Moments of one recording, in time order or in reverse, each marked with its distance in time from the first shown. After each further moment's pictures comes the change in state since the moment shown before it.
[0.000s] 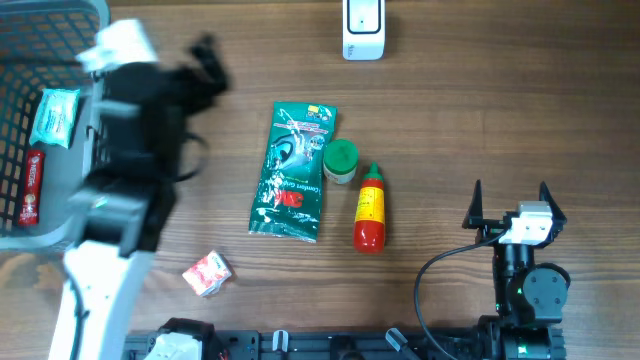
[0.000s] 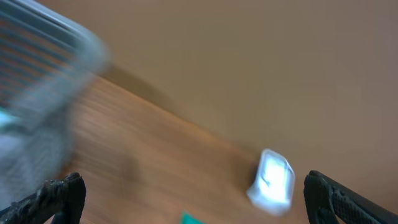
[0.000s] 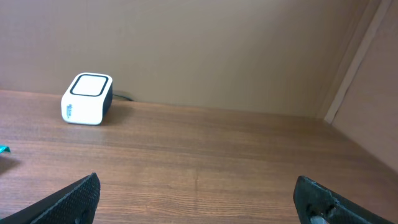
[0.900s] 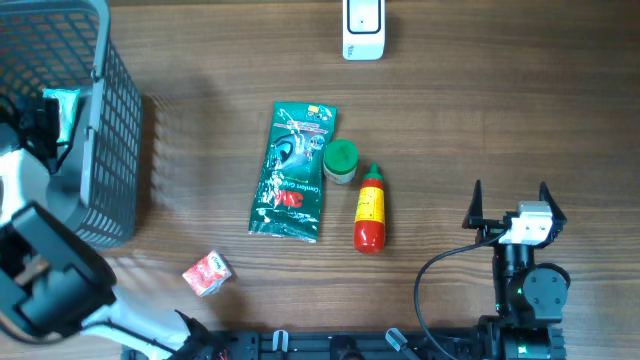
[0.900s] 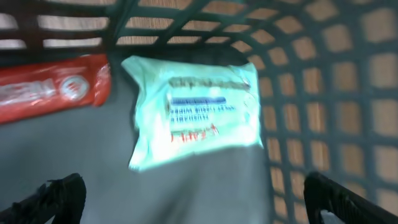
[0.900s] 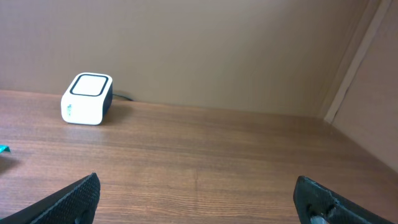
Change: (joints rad) left arm 0.822 0.755 0.001 0.270 0.418 -0.355; right arm 0.000 0.000 0.000 0.000 0.000 0.000
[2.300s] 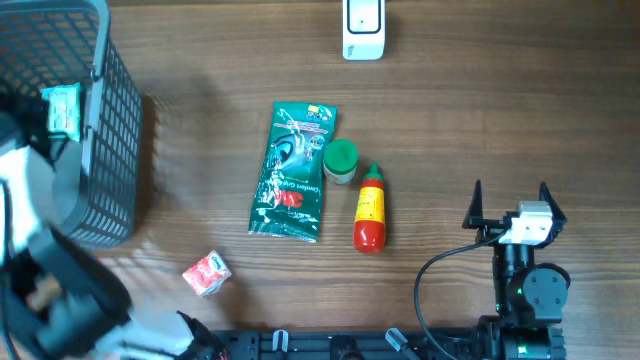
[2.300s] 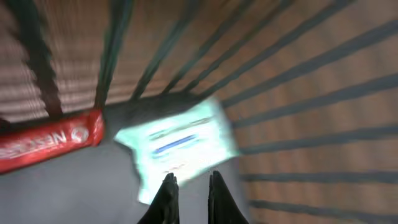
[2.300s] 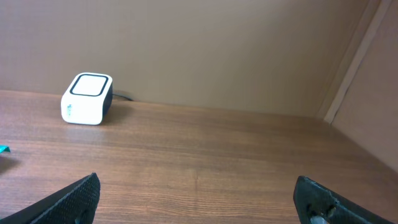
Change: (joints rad) left arm -0.048 -0.150 0.000 -0.004 -0.167 0.123; right arm 0.000 0.000 0.000 0.000 0.000 0.000
